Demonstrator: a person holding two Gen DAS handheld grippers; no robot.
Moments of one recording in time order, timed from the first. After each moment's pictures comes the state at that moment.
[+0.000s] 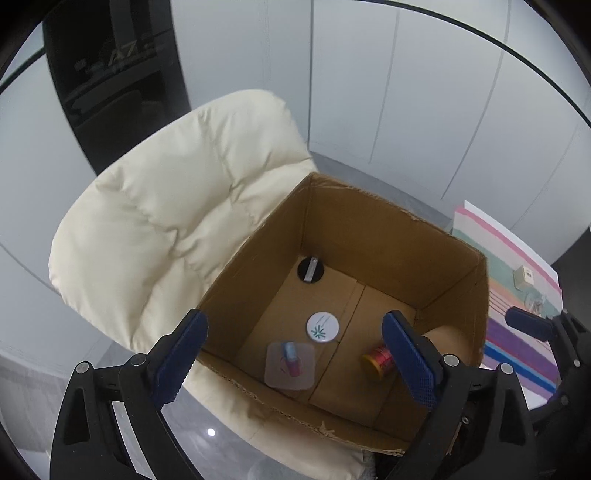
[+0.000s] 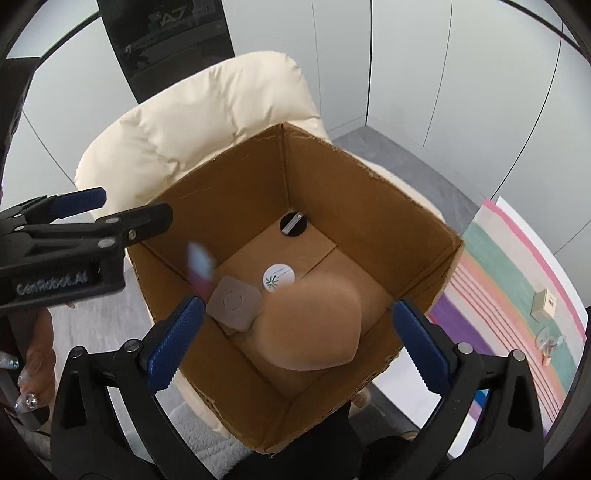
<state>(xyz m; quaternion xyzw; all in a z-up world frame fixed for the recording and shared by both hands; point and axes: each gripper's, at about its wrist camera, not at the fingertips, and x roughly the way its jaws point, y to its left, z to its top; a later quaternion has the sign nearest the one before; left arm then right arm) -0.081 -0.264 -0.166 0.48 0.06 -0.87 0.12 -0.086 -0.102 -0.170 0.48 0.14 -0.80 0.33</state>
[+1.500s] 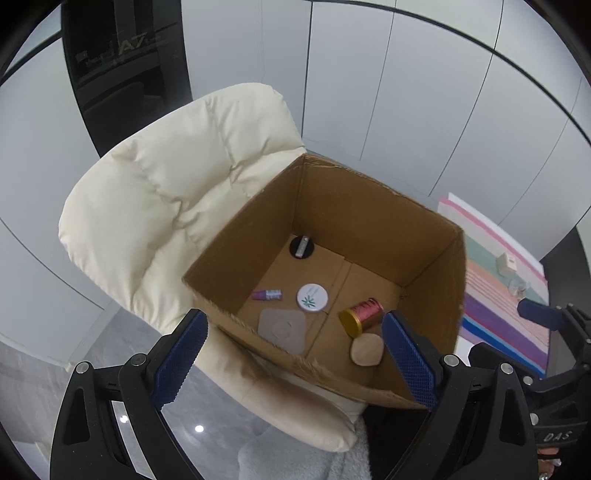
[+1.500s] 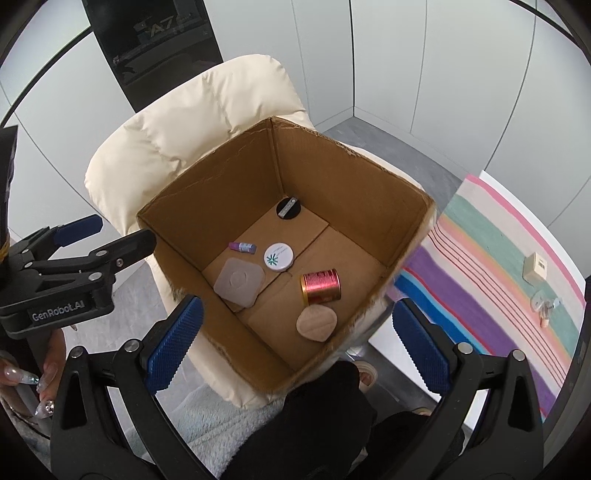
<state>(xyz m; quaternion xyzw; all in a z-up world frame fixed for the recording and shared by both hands) -0.018 -0.253 -0.160 0.47 0.09 -0.87 0.10 -0.051 -0.062 -0.145 0.50 0.11 -0.80 0.31</state>
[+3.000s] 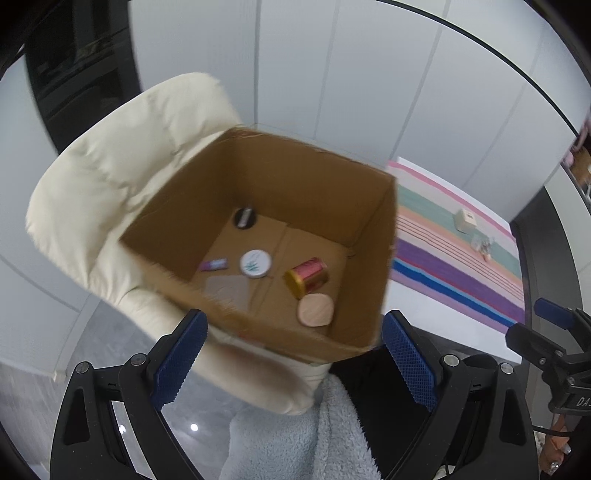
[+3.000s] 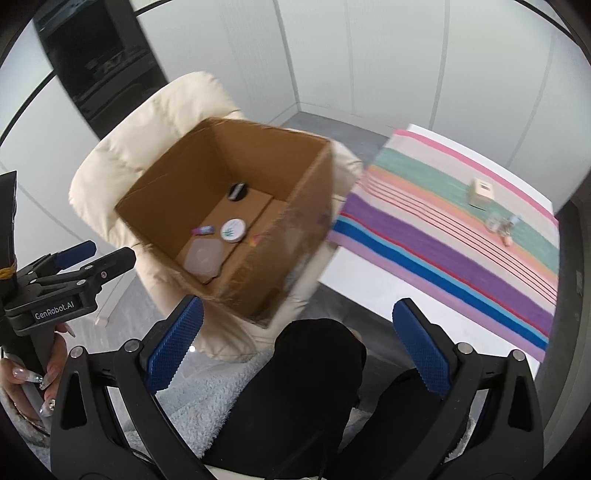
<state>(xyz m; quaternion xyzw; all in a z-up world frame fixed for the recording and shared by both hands) 0.002 -0.170 -0.169 0.50 0.06 -0.87 0.02 -0.003 0.066 -0.137 0.51 0.04 -0.83 0.22</state>
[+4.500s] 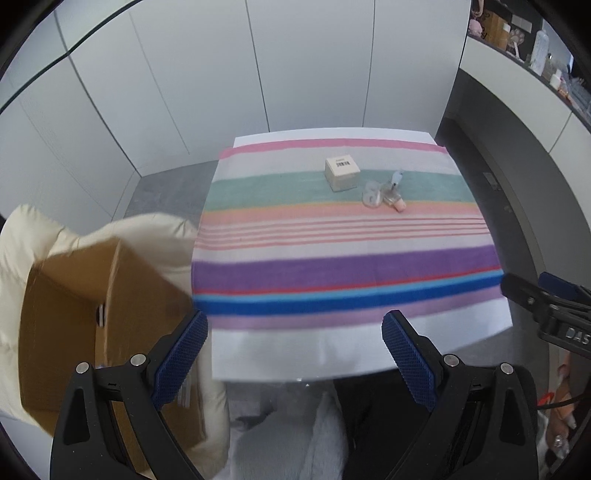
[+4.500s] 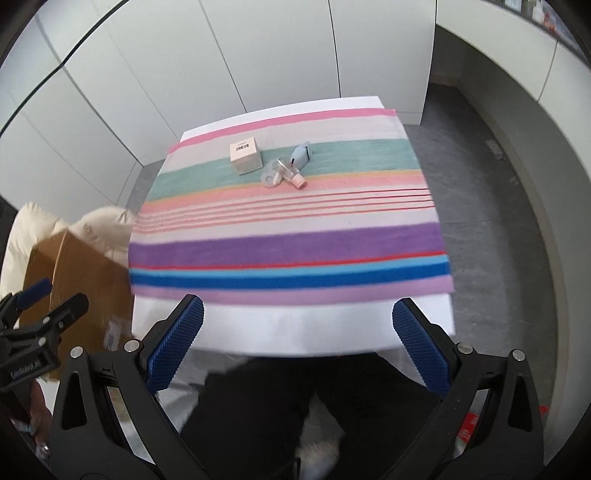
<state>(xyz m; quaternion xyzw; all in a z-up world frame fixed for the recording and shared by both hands) -0.124 0.138 -0.223 0.52 -0.13 -0.84 -0.13 -0.079 0.374 -0.218 0.52 -0.14 -0.84 -0.03</state>
